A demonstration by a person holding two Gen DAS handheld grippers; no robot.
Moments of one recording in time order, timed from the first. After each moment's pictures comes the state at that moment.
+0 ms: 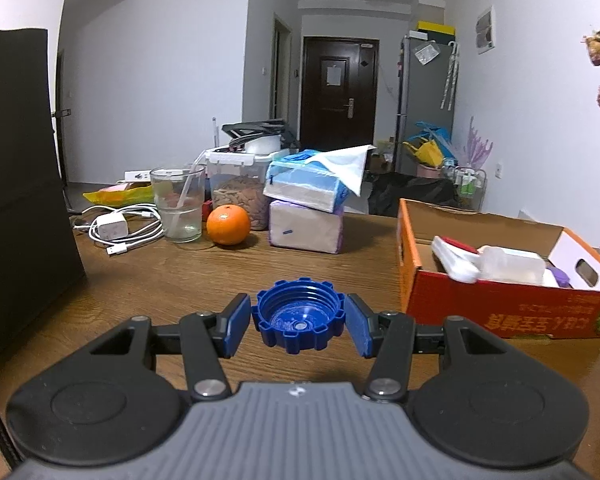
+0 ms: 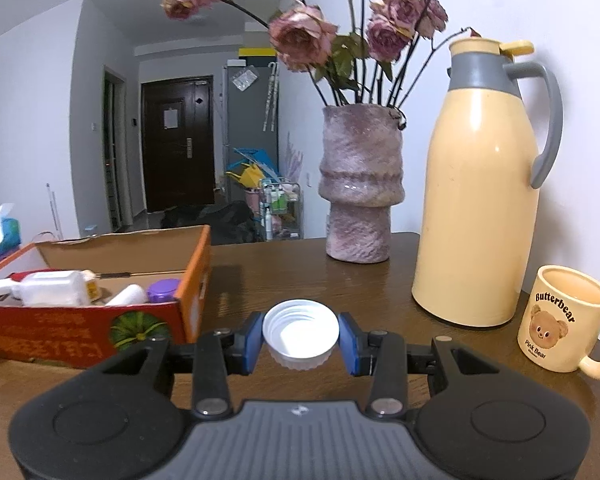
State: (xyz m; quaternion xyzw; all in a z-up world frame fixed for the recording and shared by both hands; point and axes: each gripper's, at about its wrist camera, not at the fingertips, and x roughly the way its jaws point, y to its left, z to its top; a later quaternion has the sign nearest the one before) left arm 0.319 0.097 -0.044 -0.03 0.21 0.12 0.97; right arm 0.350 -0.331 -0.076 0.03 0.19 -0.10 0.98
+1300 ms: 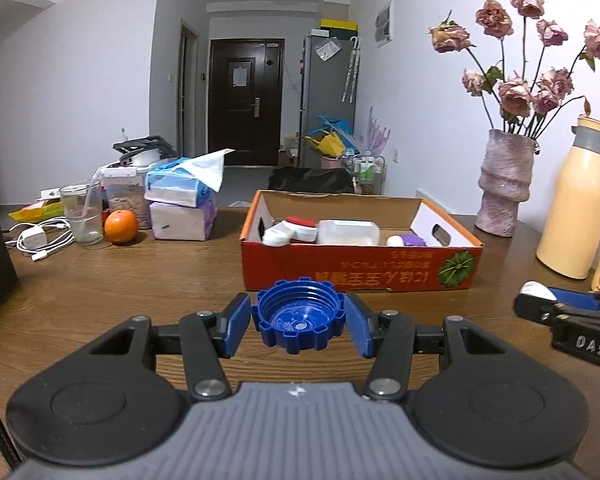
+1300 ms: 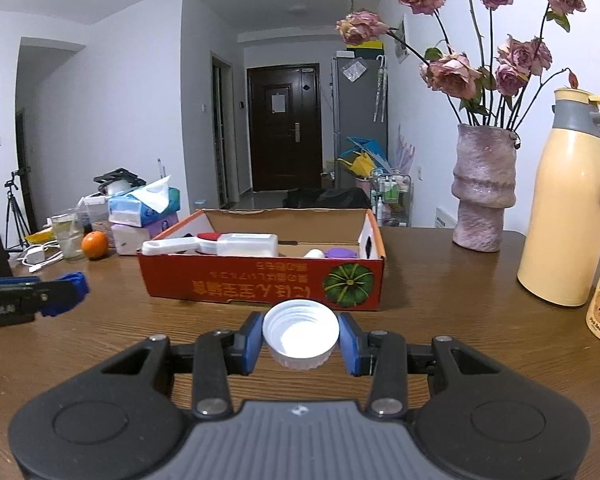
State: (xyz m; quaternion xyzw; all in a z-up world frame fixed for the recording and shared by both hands) left arm 0.238 -0.005 -0.021 -0.01 0.21 -0.02 0.98; right arm 0.247 -0.229 -0.041 0.02 0.20 0.07 0.98
